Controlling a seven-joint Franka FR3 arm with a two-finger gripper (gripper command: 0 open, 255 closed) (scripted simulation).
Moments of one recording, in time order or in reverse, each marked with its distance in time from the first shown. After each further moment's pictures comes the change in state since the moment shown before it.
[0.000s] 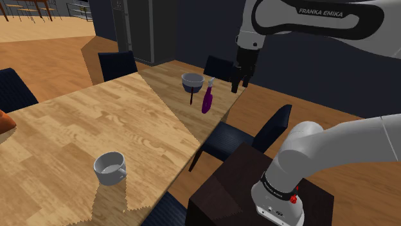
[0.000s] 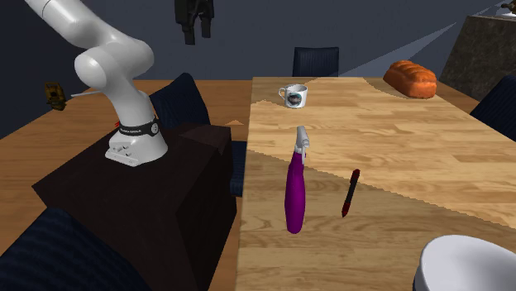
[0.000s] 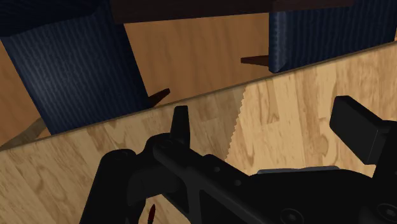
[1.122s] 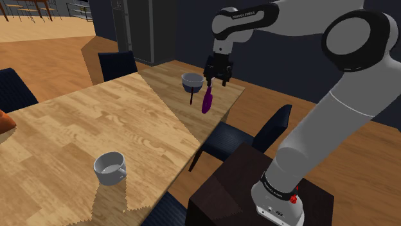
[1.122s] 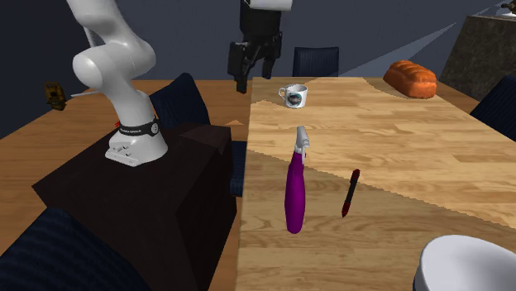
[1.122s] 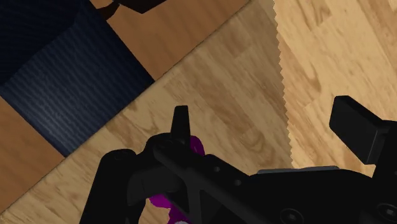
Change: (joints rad) arm -0.090 0.621 -0.111 0.338 0.108 0.198 0.168
